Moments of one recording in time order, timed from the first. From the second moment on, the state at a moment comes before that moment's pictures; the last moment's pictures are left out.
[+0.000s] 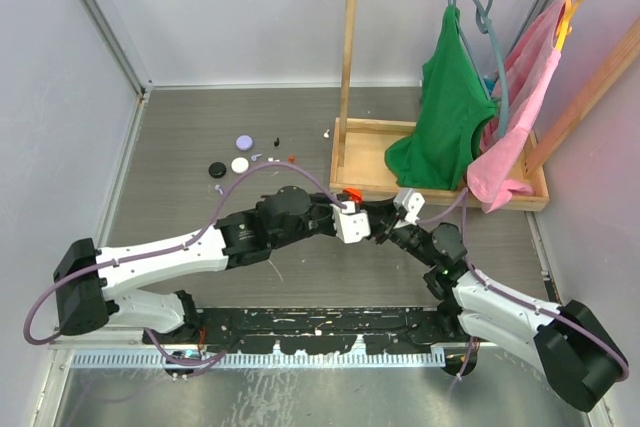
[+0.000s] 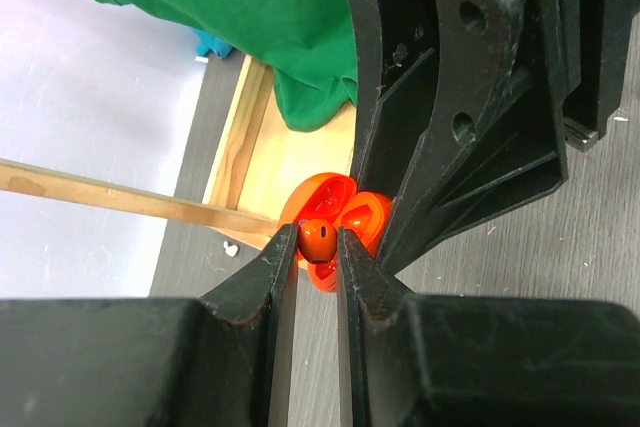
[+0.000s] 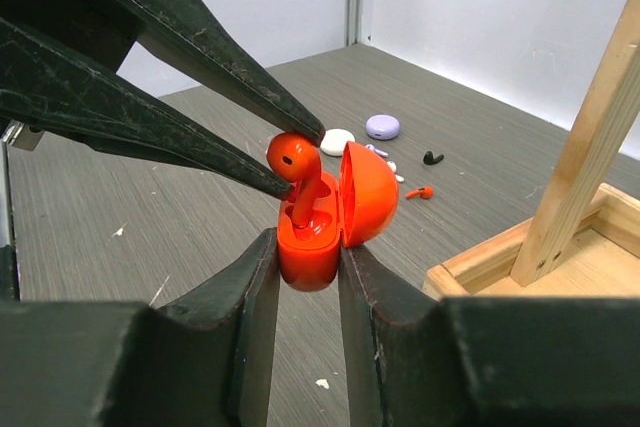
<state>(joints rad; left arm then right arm) -1.15 1.26 0.94 0.06 -0.08 0.69 0.63 0.85 0.11 0.99 -0.33 0.09</state>
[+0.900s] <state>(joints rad) -1.17 1.39 1.17 -0.23 -0.20 0.63 0.63 0.88 0.11 1.00 -0.33 0.09</state>
